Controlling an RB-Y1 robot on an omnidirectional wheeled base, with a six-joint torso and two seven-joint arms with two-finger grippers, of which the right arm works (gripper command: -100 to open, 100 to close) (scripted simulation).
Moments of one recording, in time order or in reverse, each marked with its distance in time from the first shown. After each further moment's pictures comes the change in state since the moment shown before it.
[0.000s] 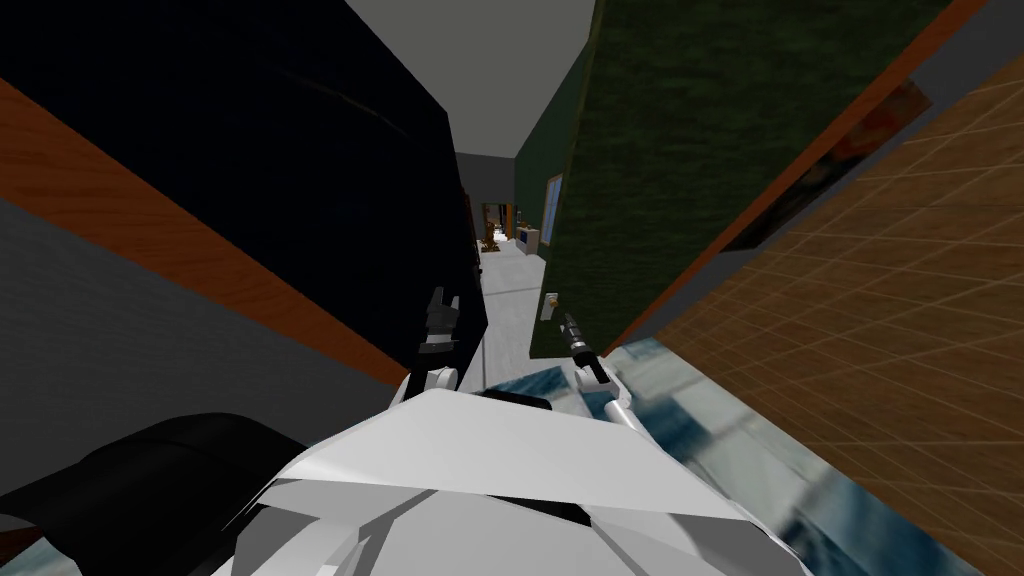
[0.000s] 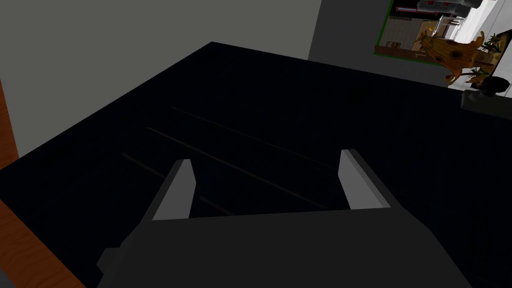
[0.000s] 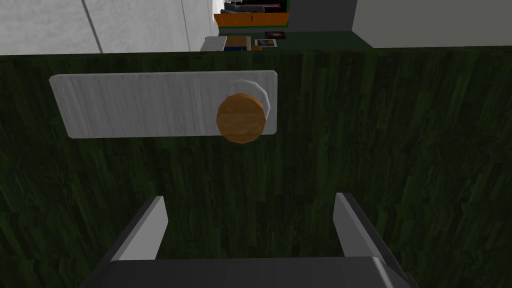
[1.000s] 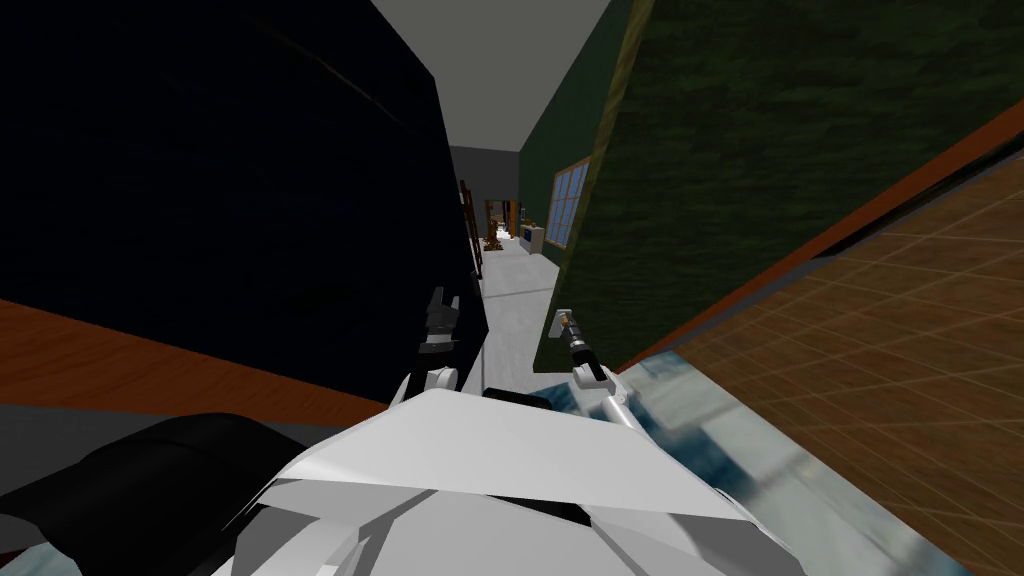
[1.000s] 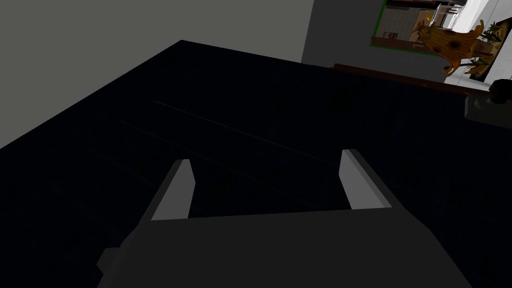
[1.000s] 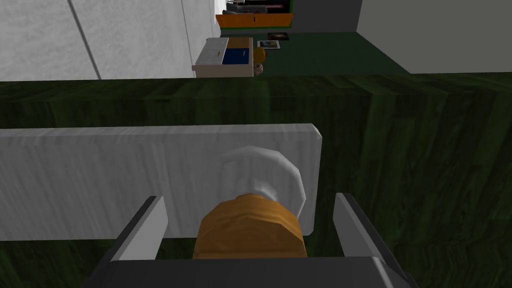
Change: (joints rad) arm -0.031 0.033 -0.029 0.056 0.010 -0.022 0.018
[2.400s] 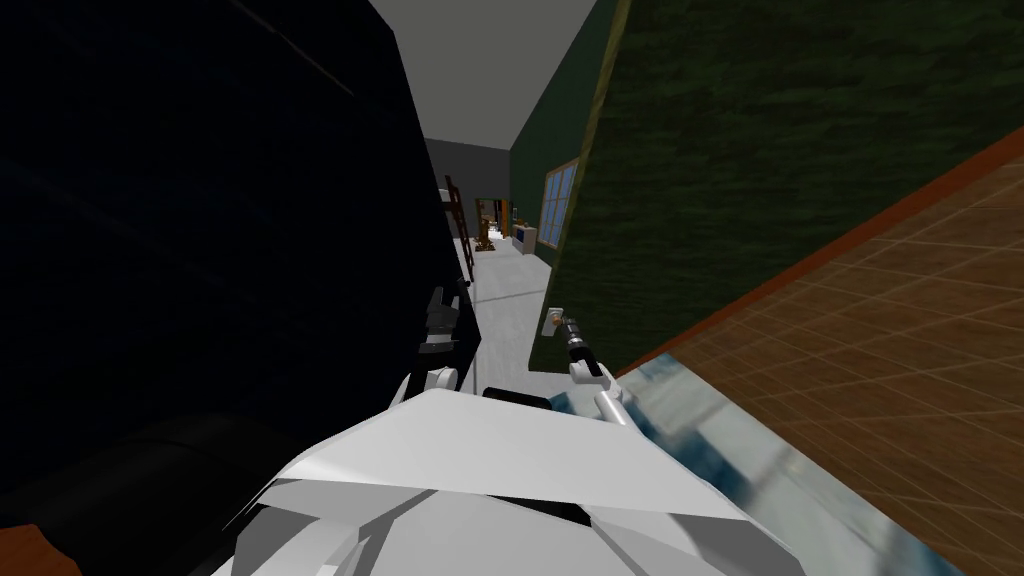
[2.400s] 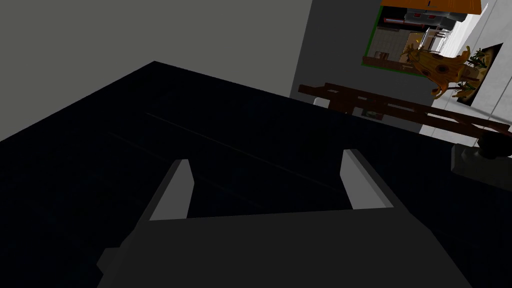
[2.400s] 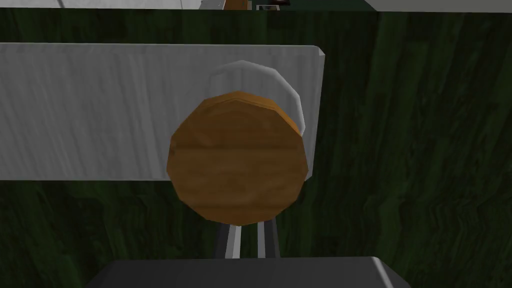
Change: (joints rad) arm -0.031 0.063 -0.057 0.035 0.011 0.012 0.060
